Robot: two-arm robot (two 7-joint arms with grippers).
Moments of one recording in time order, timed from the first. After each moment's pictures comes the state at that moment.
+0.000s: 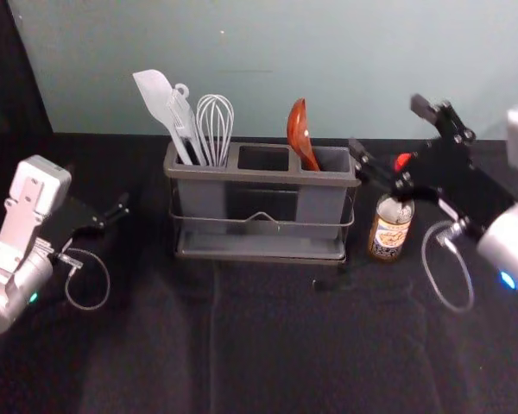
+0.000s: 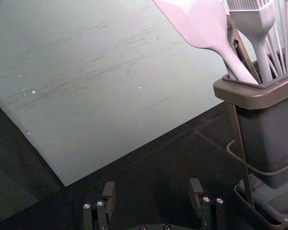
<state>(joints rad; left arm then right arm) -0.20 0.60 0.45 -1.41 -0.25 -0.12 0.03 0.04 0.52 -0.24 -1.97 0.19 0.09 0.20</state>
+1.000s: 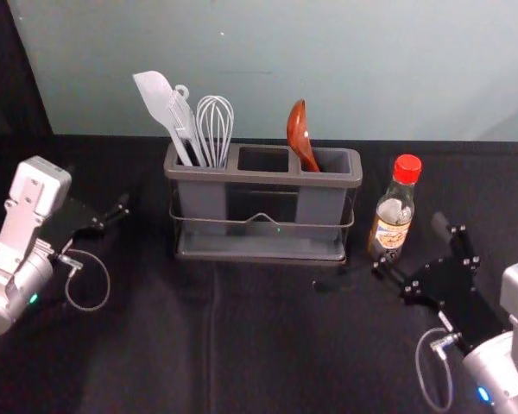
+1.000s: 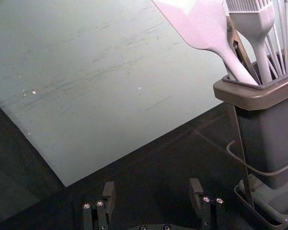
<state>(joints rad) -0.20 0.60 0.45 -1.41 -0.25 -0.12 0.03 -0.22 0.36 -0.20 -1.74 0.09 -0.28 0.09</state>
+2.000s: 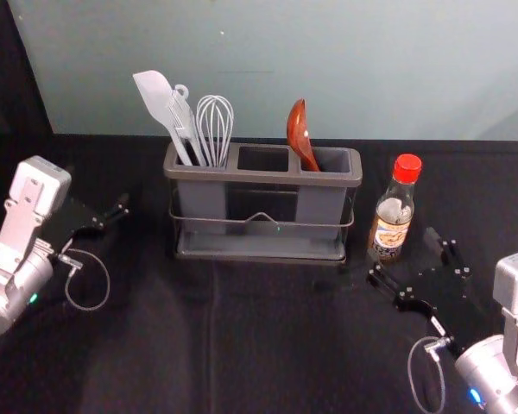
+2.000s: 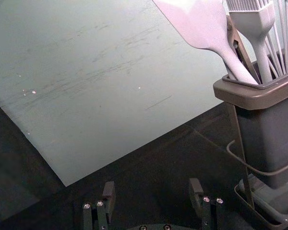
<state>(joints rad) -0.20 0.60 0.45 -1.41 -0.25 -0.12 0.03 -0.21 0.31 -0.18 -1.70 0.14 -0.20 0.14</state>
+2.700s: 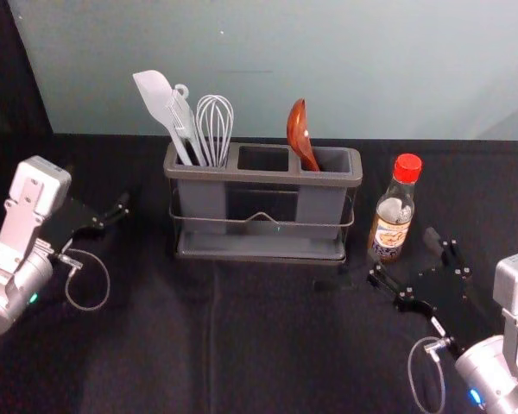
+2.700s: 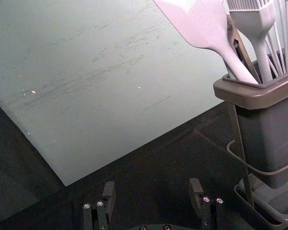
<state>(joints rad) -0.20 0.60 0.45 -1.41 -0.25 -0.12 0.03 -0.21 0.31 -0.18 -1.70 0.14 -0.21 0.14</state>
